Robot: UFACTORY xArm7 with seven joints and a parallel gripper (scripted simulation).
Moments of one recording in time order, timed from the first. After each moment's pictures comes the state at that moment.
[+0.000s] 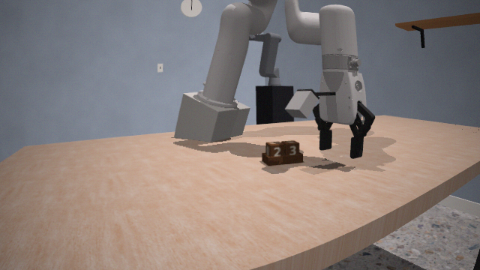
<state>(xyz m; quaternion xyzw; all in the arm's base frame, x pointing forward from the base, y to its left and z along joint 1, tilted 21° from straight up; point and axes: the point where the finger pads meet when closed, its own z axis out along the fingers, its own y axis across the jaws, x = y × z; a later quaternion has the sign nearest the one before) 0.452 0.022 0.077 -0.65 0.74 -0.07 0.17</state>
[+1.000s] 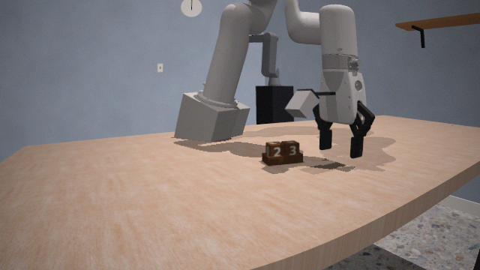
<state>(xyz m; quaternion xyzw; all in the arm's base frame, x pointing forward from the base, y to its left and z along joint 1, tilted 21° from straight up) 0.452 0.022 0.078 -0.65 0.74 -0.07 0.17</state>
